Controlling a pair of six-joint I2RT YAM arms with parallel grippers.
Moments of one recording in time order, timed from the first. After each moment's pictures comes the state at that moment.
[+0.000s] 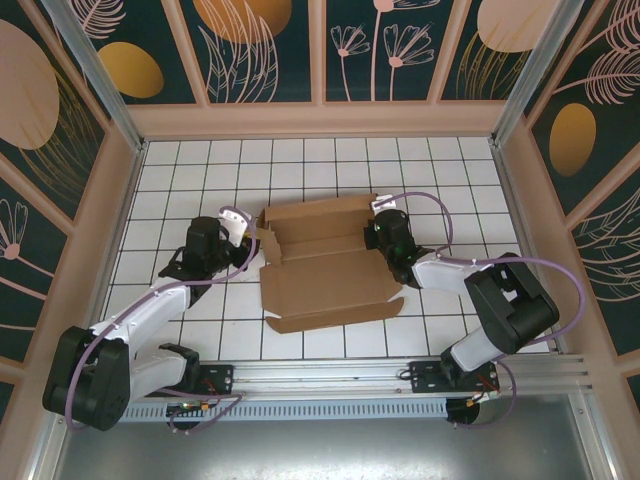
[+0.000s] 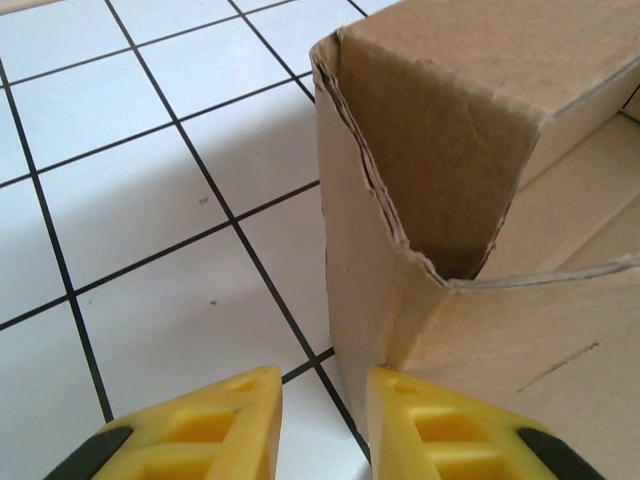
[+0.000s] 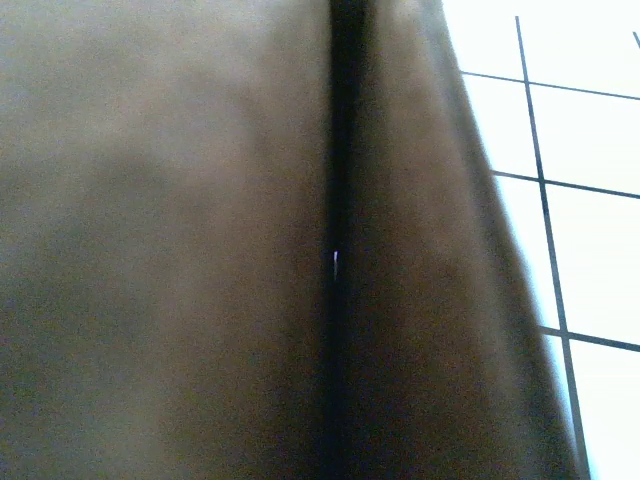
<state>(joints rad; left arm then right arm) -0.32 1.15 0.51 0.05 0.21 0.07 0.57 1.53 0.62 0.37 0.32 0.13</state>
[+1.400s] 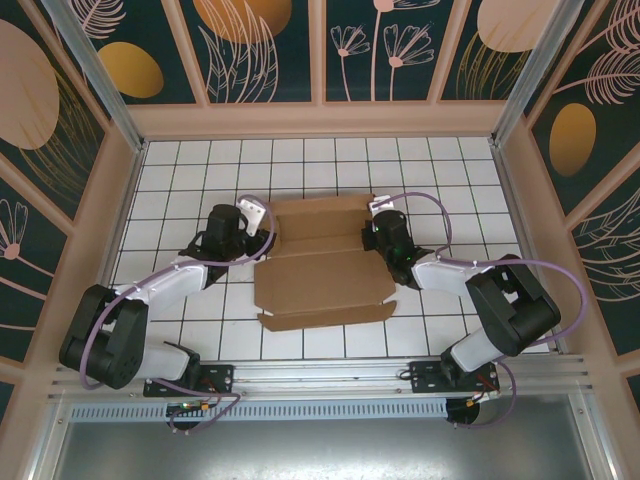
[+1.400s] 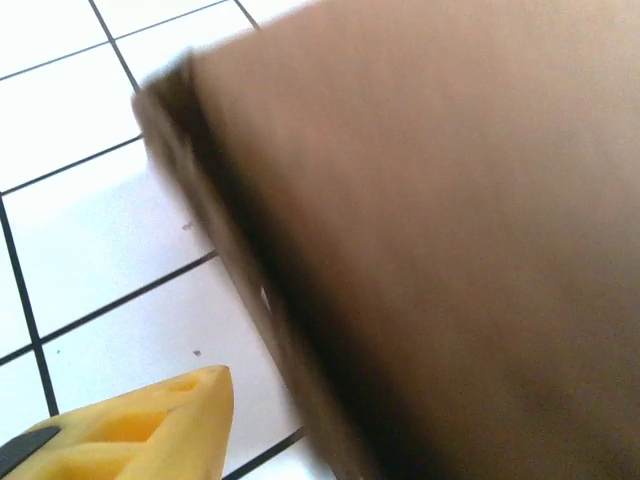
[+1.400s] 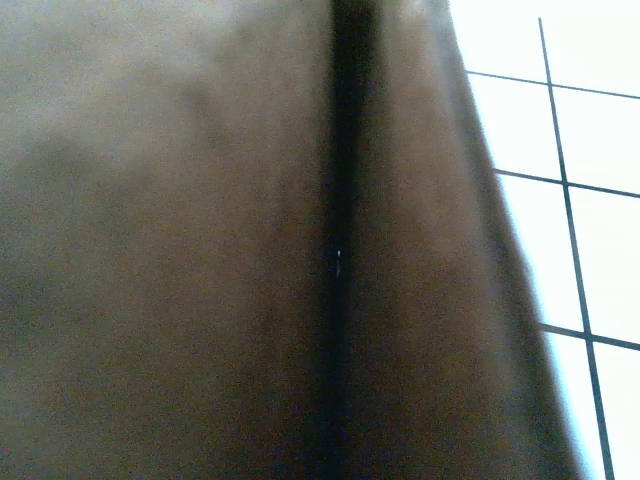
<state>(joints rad) -0.40 1.37 0.64 0.10 0.11 0.05 0.59 1.51 0.62 0.36 0.30 0.14</state>
